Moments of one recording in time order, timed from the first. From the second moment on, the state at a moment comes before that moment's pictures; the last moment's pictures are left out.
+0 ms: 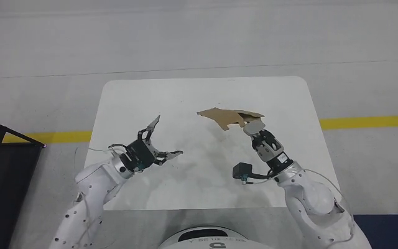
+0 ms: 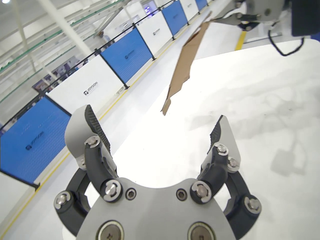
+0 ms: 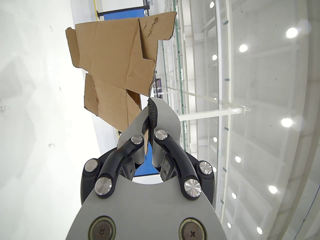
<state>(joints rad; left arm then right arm) 1.72 -1.10 -1.43 -1.95 1.87 -0.53 0.47 -1.90 -1.04 1.38 -2.15 -2.69 0.08 -0.18</state>
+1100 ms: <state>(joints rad) 1.60 -1.13 -1.28 -1.83 1.79 -0.34 0.27 -2.04 -1.05 1.60 -2.12 -2.28 0.14 -0.15</state>
